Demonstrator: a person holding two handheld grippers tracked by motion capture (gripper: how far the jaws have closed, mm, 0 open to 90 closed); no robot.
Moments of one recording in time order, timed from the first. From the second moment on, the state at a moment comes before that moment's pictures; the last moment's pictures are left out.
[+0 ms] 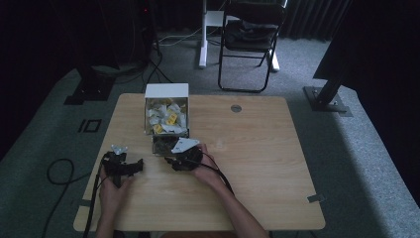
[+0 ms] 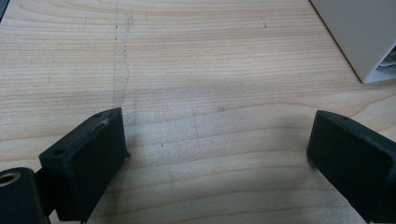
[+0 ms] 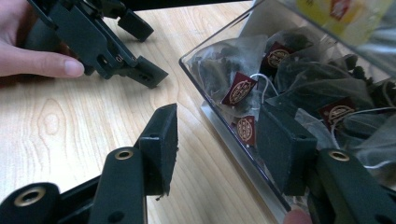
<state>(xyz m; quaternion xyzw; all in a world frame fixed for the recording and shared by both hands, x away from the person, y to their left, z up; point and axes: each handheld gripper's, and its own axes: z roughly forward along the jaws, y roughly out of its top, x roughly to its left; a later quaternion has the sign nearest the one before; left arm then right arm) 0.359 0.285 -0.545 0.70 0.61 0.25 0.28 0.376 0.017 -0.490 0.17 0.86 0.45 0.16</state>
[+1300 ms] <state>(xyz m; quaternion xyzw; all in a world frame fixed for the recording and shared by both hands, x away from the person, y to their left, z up) 0.359 0.285 -0.545 0.70 0.61 0.25 0.28 0.362 0.027 -0.477 0.17 0.85 0.47 0.17</state>
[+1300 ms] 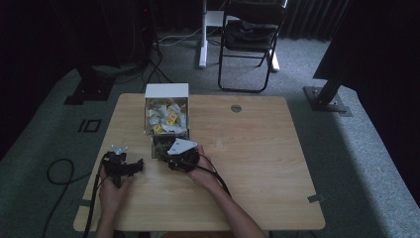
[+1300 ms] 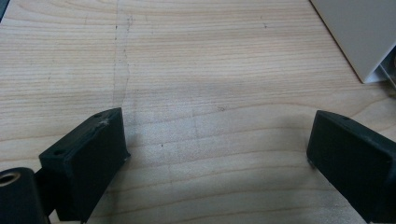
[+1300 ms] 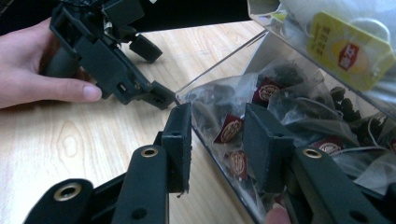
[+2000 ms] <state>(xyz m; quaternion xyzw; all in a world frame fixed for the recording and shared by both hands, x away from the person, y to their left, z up) 0.359 0.285 -0.545 0.70 0.61 0.25 0.28 0.365 0.035 -0.477 0.18 0.85 0.46 0.18</state>
